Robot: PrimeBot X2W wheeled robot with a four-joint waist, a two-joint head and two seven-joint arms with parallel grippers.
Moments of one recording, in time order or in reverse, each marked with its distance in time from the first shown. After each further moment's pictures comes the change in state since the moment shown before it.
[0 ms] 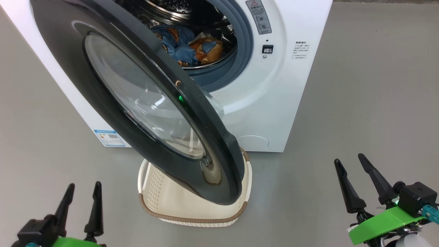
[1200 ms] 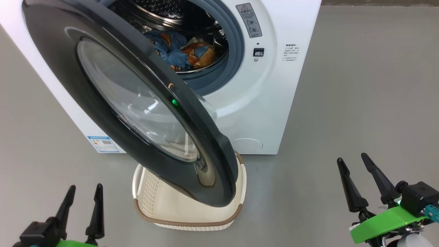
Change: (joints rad) left arm 0.017 -0.007 0.007 -0.018 0.031 0.000 0.000; right arm 0.001 0.005 -0.017 0.002 0.000 0.000 0.000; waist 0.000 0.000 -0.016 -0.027
